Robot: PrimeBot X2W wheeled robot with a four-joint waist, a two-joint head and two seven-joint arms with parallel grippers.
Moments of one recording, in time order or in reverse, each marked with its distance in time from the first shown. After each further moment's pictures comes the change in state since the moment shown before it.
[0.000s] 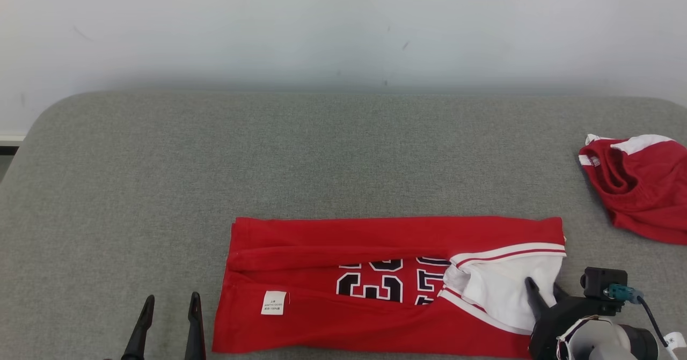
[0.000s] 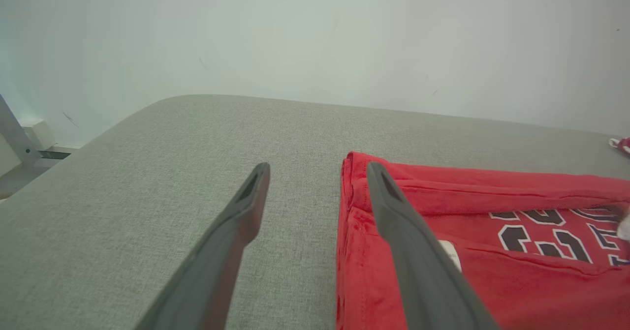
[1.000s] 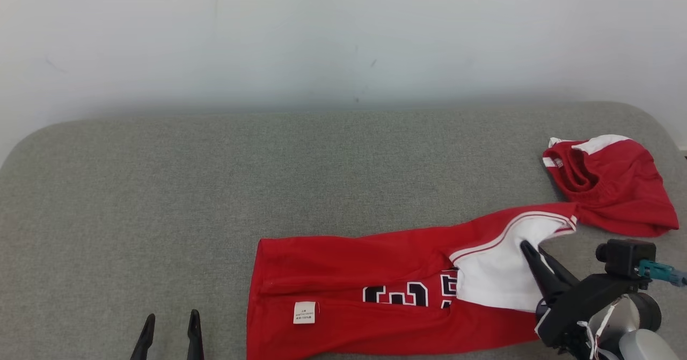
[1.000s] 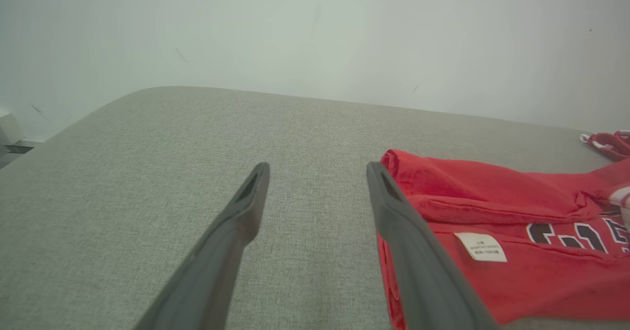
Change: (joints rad) left arm 0.033 -0.001 -0.001 0.029 -0.038 0.007 0.000; right arm 0.188 -0.124 0.017 -0.624 0.215 0.000 0.207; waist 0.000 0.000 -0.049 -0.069
